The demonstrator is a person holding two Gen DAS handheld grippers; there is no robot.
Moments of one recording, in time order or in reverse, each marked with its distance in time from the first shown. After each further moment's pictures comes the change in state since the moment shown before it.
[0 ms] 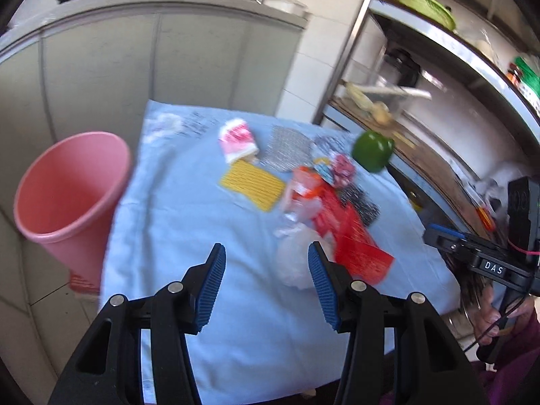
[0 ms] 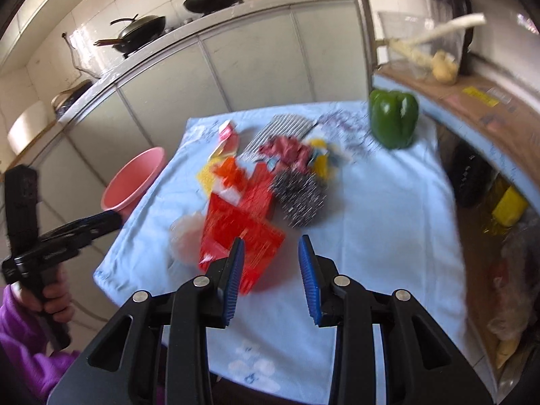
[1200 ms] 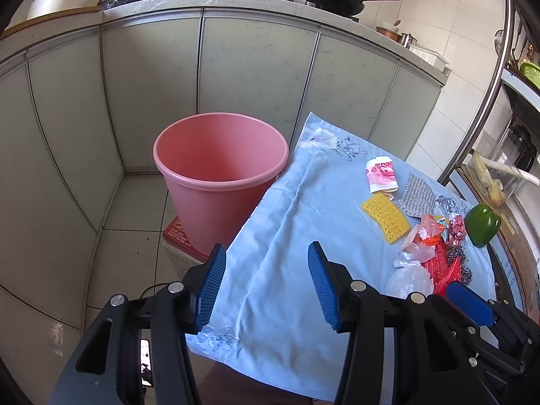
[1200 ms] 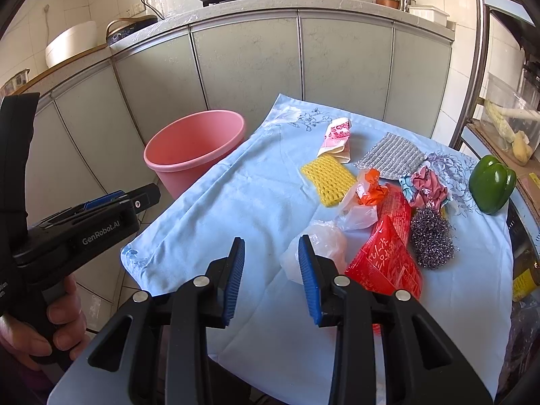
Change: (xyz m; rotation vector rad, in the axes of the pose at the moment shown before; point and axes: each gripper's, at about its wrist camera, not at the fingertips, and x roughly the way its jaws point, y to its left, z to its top) left arm -0.050 0.042 -0.037 -0.392 -0.155 0.512; right arm 0.053 0.147 -0.003 -0.326 0.038 0.022
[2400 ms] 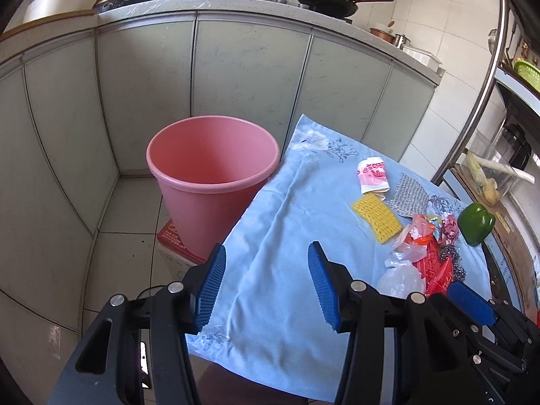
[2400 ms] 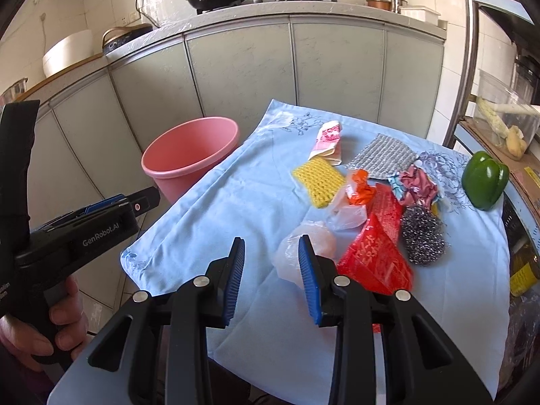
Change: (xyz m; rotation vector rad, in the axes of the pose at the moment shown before) left arm -0.004 -0.004 0.000 0.001 -0.008 -0.022; right arm -0.009 -0.005 -0.003 0.017 -0.021 -0.003
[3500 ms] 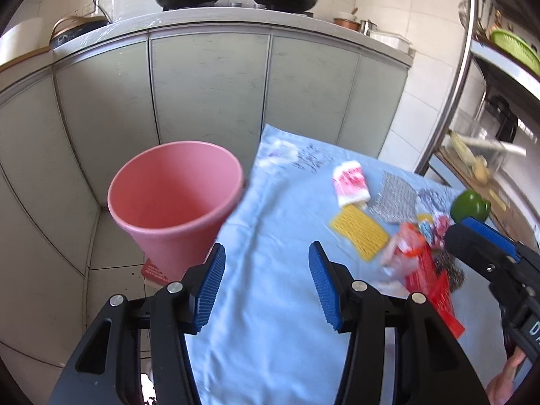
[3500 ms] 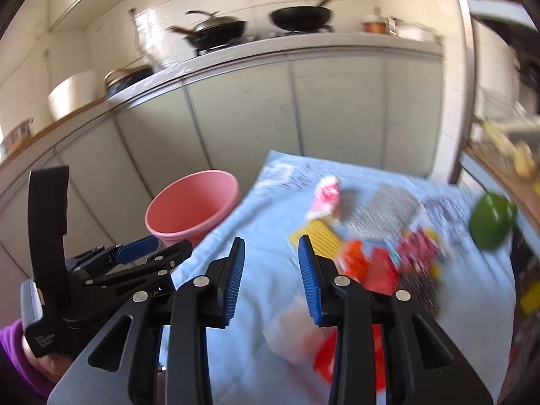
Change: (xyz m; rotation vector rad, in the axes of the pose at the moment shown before) left arm 0.023 -0.047 0.027 0.167 -0.016 -0.053; right arm -0.005 -0.039 0.048 0.091 -0.136 0.067
